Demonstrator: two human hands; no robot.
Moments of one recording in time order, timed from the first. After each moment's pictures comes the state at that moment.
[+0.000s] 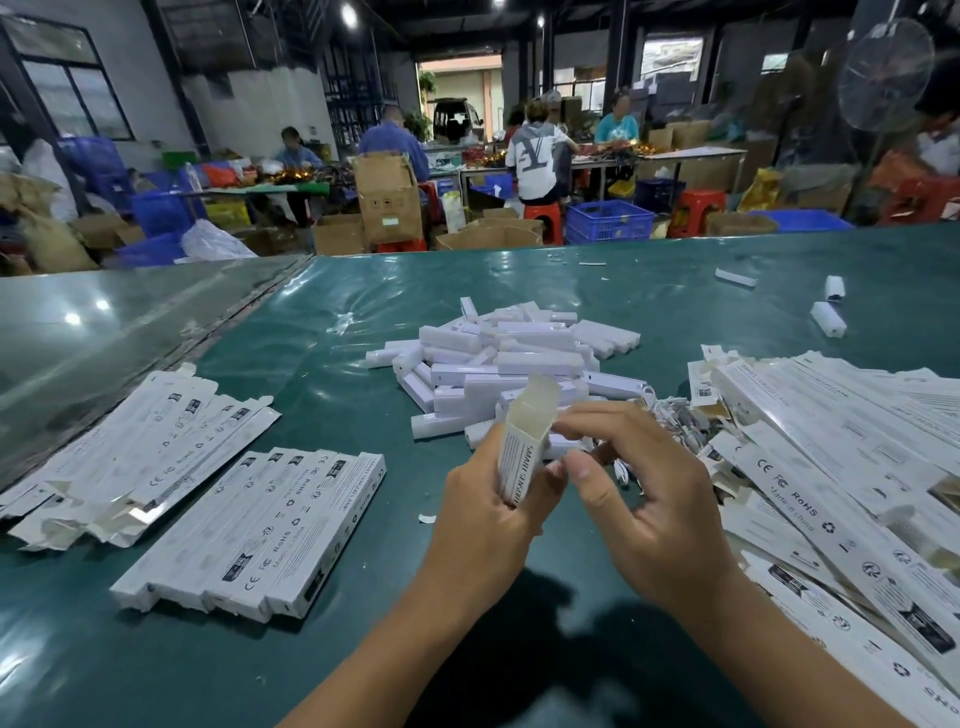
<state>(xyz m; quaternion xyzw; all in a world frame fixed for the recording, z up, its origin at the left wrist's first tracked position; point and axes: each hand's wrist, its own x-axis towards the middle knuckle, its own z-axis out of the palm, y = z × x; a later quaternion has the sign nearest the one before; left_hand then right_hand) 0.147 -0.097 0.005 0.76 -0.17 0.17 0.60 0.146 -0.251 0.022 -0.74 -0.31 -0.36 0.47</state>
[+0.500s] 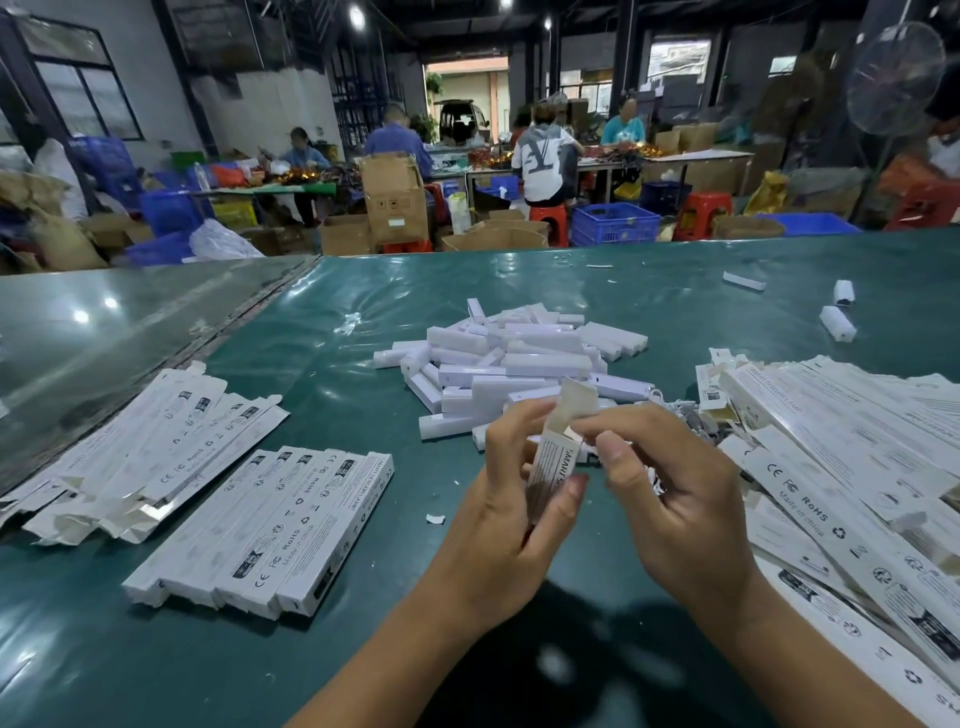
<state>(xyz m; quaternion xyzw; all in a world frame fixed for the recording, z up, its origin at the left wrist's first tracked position) 0.142 -0.094 0.003 0.75 -0.30 0.22 0.55 0.148 -0.255 0.024 -0.73 -0.28 -0.37 0.50</state>
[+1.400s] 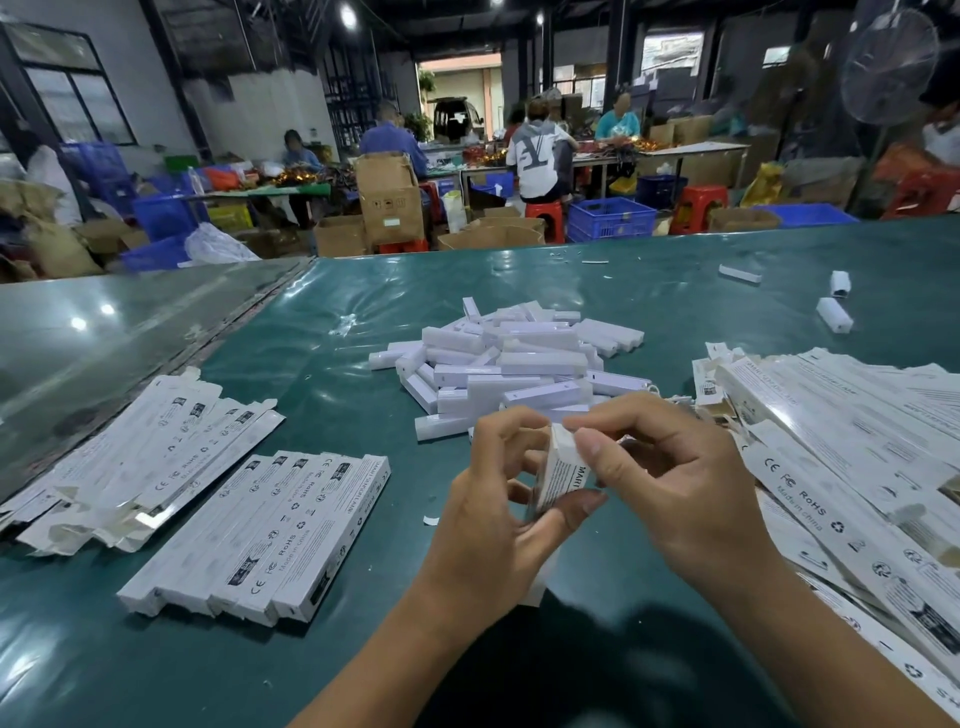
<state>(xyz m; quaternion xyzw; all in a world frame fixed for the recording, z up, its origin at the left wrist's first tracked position) 0.139 -0.096 0.012 0.75 -0.28 0.25 0.54 0.141 -0.259 0.044 -0.72 -0.25 -0.23 0.60</state>
